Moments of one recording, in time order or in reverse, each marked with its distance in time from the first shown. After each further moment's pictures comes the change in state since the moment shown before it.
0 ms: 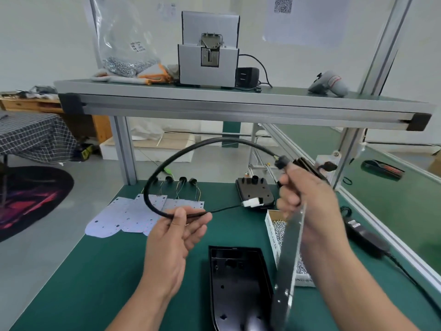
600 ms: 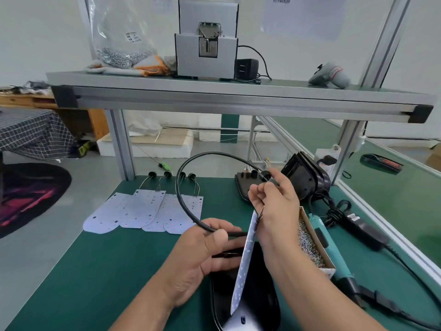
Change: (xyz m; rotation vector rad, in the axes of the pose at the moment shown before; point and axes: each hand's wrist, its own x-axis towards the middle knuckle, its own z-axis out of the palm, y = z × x) left_hand -0.025 0.004 0.012 0.090 -0.507 -0.318; right_hand 0.016 0.078 0.024 0.075 0.280 -0.060
